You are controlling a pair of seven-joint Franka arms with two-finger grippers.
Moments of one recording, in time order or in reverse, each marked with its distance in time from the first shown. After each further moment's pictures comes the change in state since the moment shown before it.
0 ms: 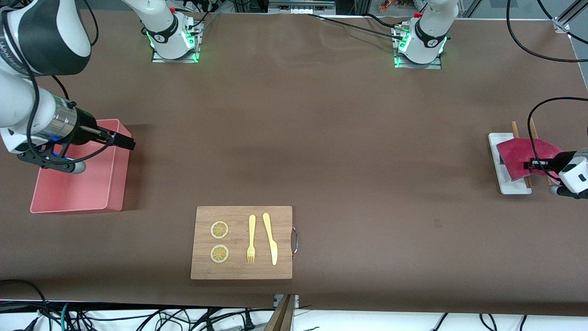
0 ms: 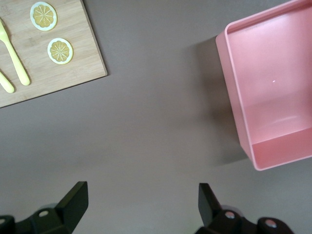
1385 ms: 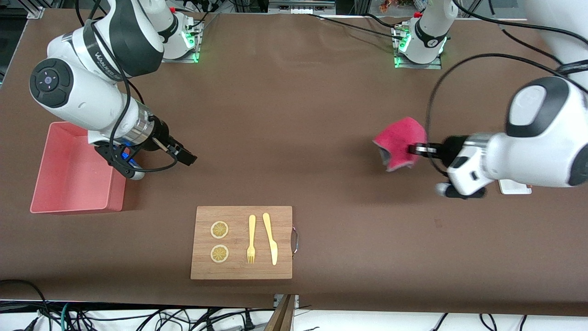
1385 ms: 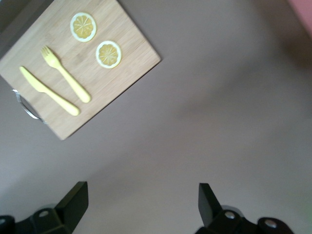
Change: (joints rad) left arm -0.520 -0.047 -0.132 0.359 -0.567 -0.406 -0.805; right arm 0.187 0.066 0.002 0.000 0.135 0.187 0.561
